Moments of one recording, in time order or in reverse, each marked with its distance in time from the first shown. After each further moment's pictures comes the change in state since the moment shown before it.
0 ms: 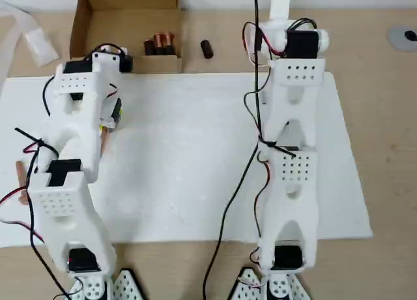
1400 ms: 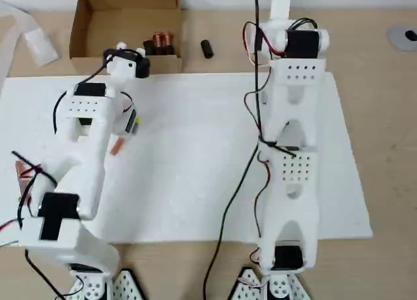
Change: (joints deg) left arm 5.6 -21.0 28.0 -19.6 0.6; right arm 0.1 0.0 0.0 -0.4 0.0
